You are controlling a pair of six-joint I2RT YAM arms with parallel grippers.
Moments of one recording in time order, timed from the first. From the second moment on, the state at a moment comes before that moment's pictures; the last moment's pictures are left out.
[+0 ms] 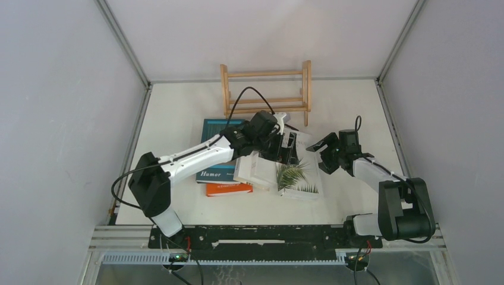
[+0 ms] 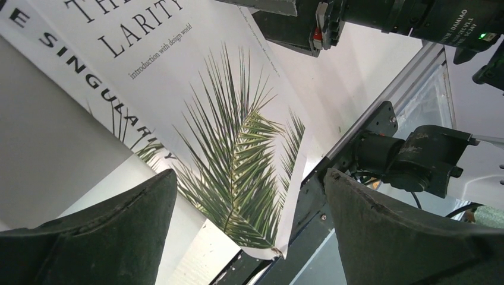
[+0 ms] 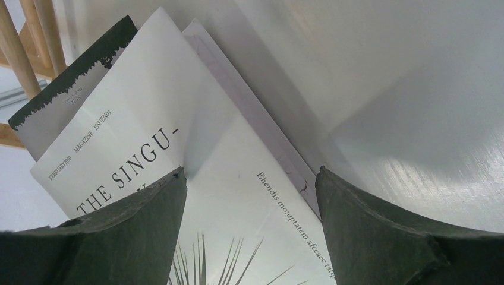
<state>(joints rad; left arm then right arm) -0.91 1.68 1.35 -0.42 0.25 -0.57 0.09 1.34 0.56 -0.12 -0.27 1.08</state>
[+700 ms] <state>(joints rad) -1.01 1.39 1.05 -0.44 0.11 -0.74 0.09 1.34 0.56 -0.12 -0.30 1.08</state>
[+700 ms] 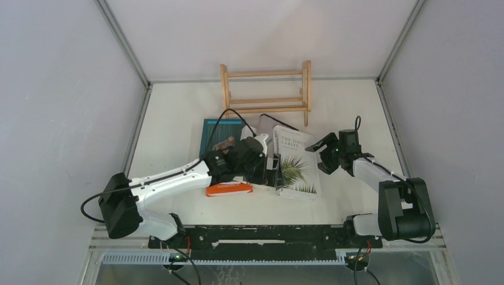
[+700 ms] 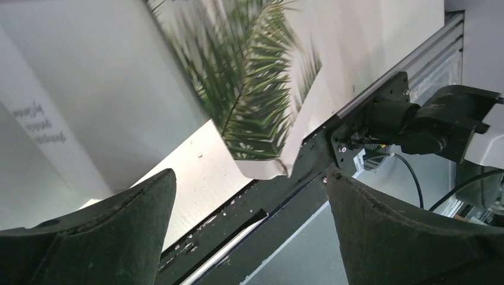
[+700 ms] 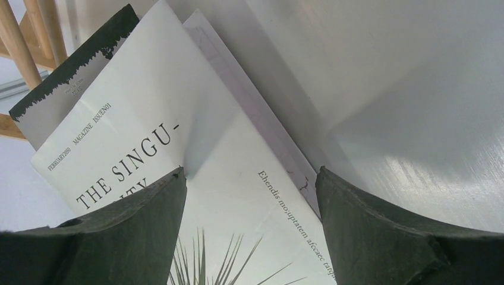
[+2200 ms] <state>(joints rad) -1.24 1.36 0.83 -0.18 -0.28 -1.27 0.03 1.34 0.56 -0.15 -0.39 0.98</state>
